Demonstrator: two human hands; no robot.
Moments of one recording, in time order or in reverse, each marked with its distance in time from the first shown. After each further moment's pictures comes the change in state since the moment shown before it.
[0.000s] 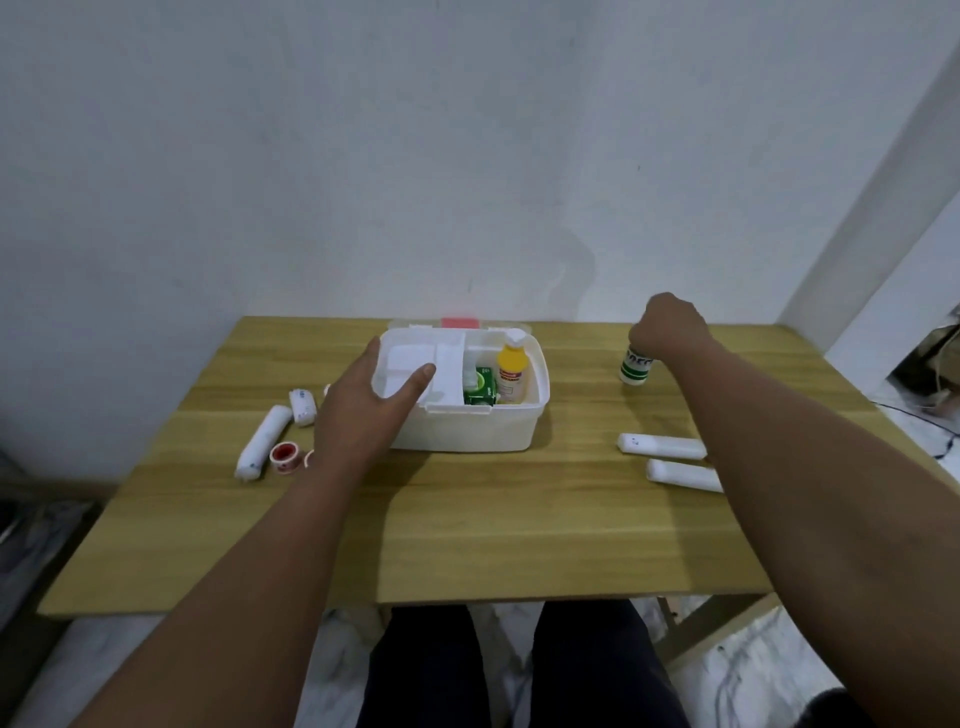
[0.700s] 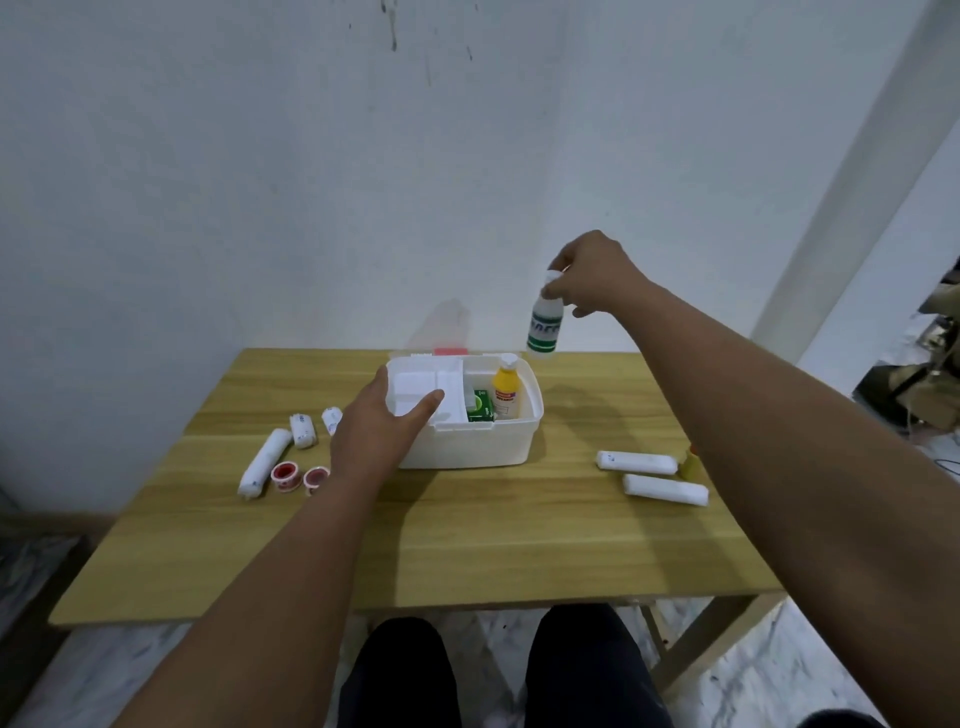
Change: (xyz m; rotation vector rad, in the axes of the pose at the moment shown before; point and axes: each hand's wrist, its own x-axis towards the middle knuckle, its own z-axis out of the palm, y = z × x) left_hand -0.002 0.013 0.012 0.121 -0.019 -0.051; right_hand -0.043 -0.091 -0.089 0.332 -0.046 -0.321
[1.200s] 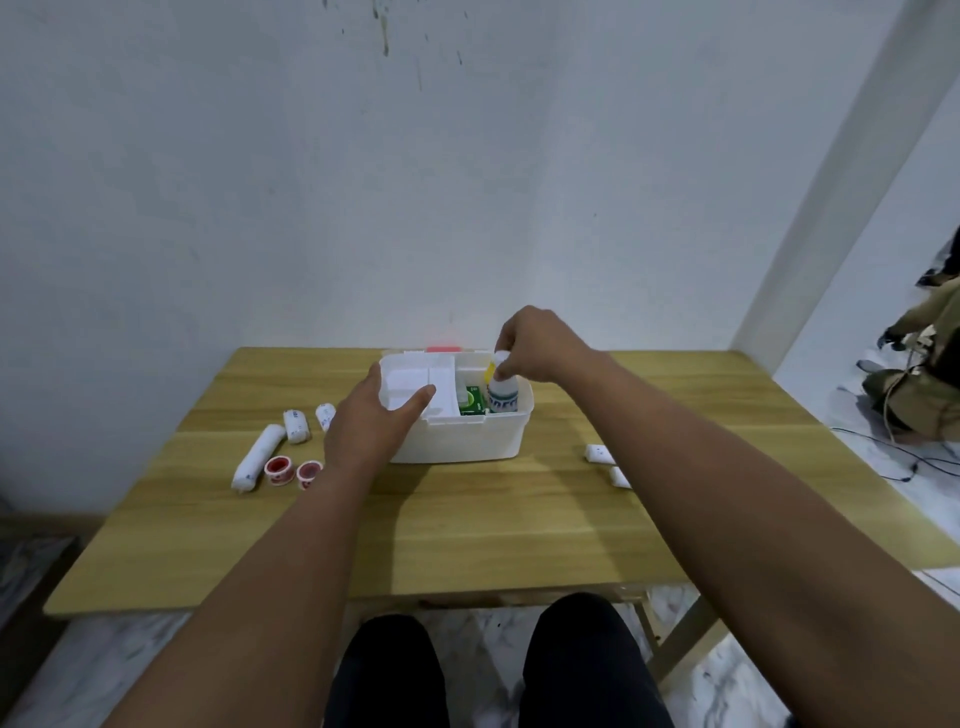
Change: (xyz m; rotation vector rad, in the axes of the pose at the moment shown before) left_hand -0.003 0.003 0.003 -0.007 0.018 -0.007; right_hand -0.047 0.006 0.070 -0.232 -0.186 -0.140
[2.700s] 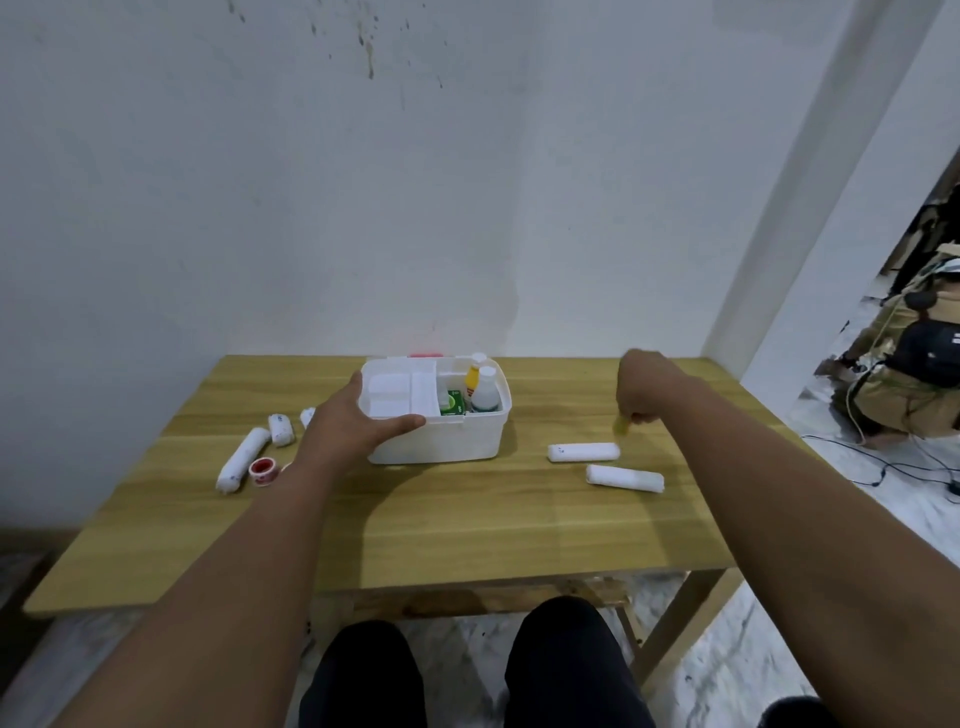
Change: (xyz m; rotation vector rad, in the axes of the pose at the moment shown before) left_hand -0.009 -0.001 -0.019 -0.104 -0.145 0.099; right_hand -0.059 0.118 -0.037 -0.361 -0.085 0.471
